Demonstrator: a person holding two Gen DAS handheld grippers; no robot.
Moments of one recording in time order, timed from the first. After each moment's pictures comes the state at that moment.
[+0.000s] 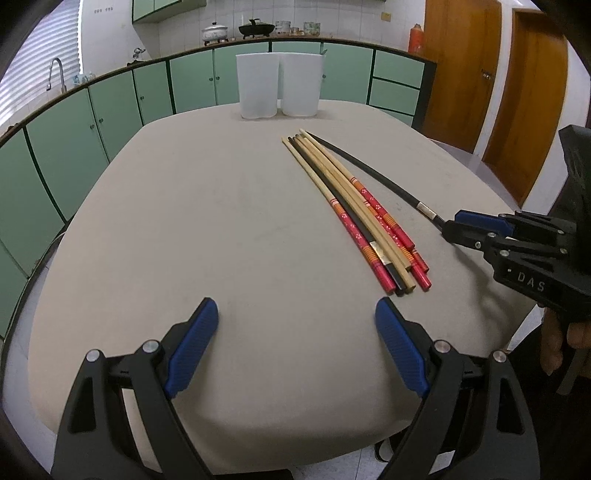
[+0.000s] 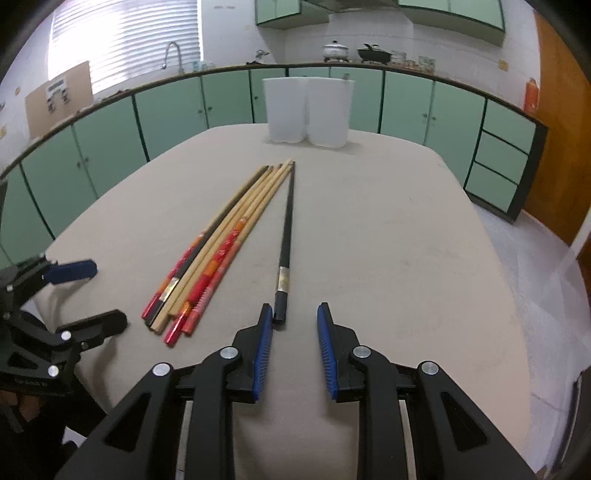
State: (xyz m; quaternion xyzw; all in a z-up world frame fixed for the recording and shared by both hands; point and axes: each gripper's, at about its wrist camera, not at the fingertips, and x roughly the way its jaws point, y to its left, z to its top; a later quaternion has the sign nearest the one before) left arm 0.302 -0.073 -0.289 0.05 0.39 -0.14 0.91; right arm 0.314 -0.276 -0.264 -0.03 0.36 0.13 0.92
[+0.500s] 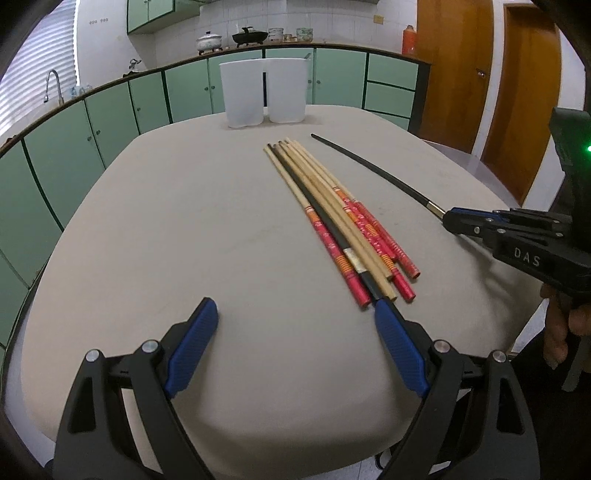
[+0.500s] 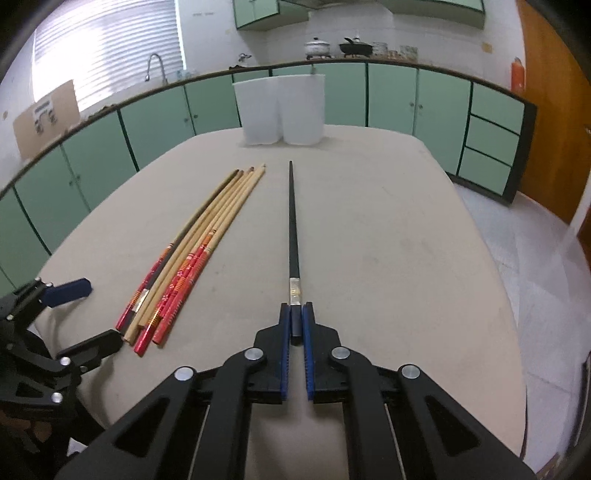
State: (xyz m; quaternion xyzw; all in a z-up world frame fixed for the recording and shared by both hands) left arm 0.303 -0.099 -0.291 0.07 0.38 -0.14 0.91; right arm 0.321 -0.305 -0.269 0.01 0.37 0.11 0.92
